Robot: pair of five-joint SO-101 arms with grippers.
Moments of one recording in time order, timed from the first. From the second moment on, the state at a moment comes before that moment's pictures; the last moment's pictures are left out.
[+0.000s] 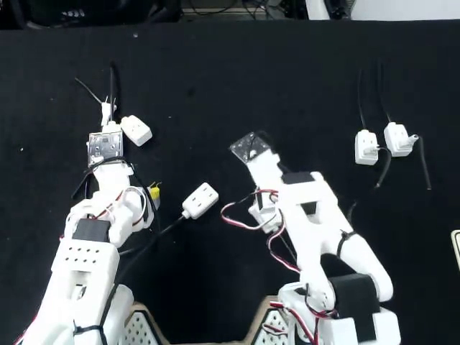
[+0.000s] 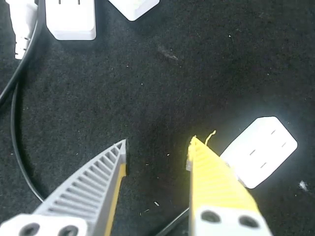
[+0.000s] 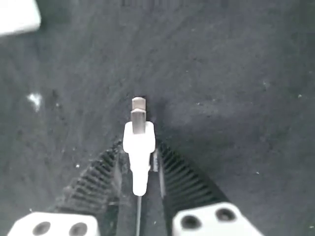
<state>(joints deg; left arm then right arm) -0.4 -56.0 73.8 41.0 7.9 -8.8 -14.4 56.7 50.0 27.1</state>
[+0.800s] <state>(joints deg) -0.4 -56.0 73.8 41.0 7.9 -8.9 -19.7 52.6 61.8 30.6</state>
